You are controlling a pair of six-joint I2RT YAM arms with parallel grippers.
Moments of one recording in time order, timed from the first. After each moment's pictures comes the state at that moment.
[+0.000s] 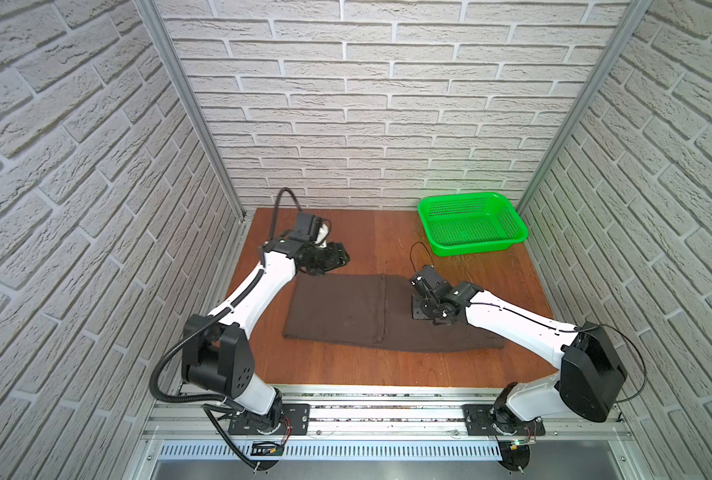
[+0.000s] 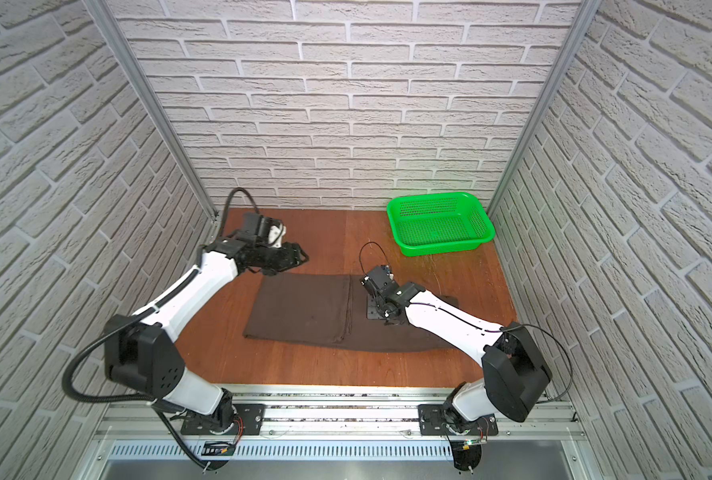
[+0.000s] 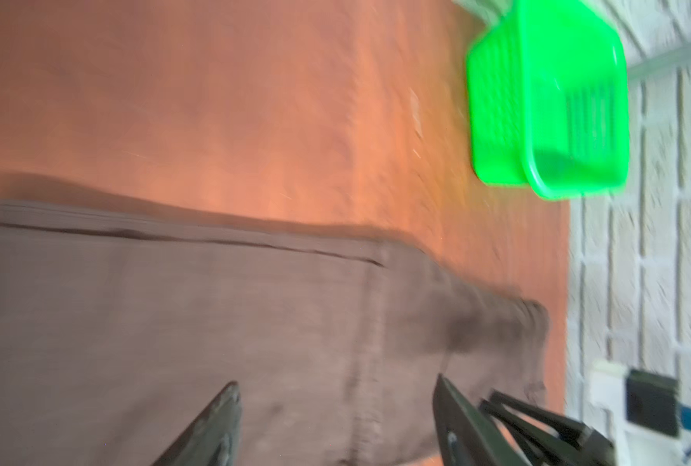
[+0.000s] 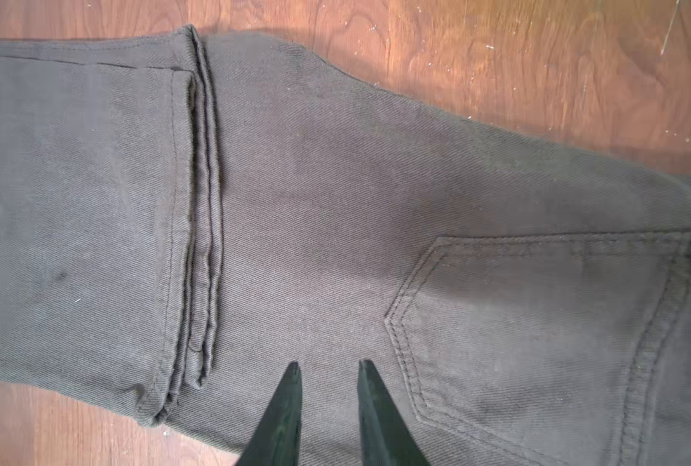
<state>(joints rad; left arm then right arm) -0.24 1.50 1.31 -0.75 0.28 -0.48 0.66 1.45 1.01 -0.72 0.21 0.70</state>
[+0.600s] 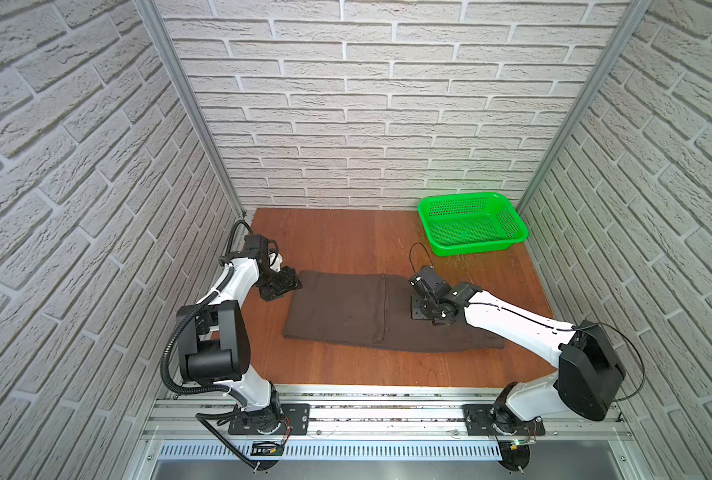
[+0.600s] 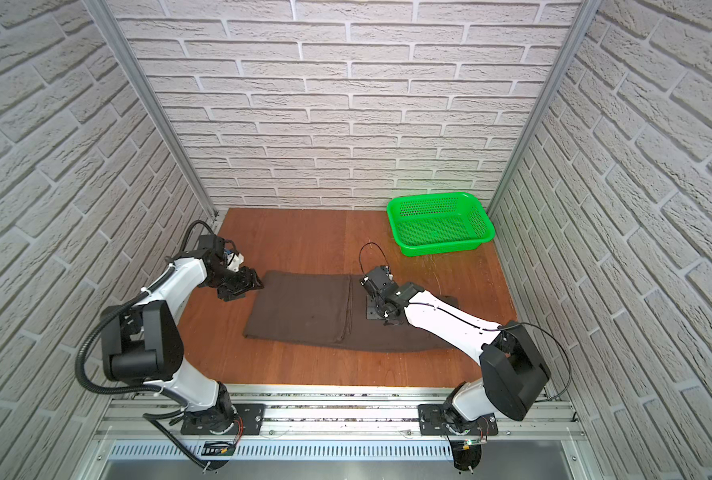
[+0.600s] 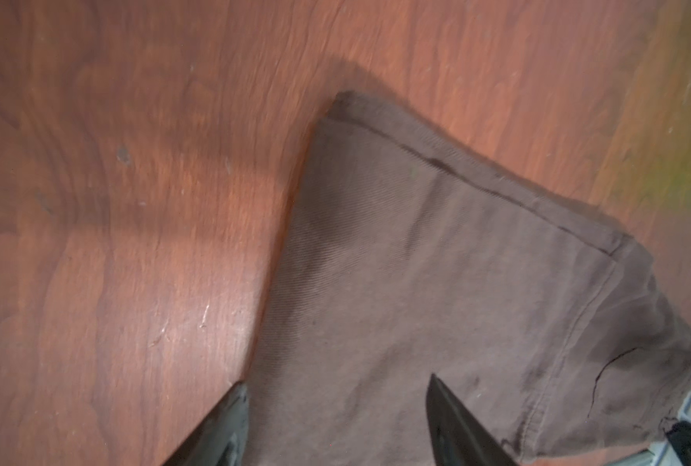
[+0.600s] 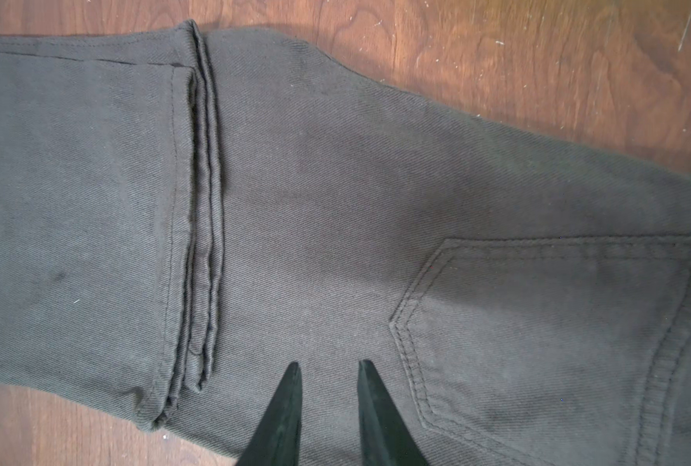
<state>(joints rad) 0.12 1.63 1.14 -0.86 0.37 -0.16 0.66 1.47 1.00 -0.70 0.20 0.70</state>
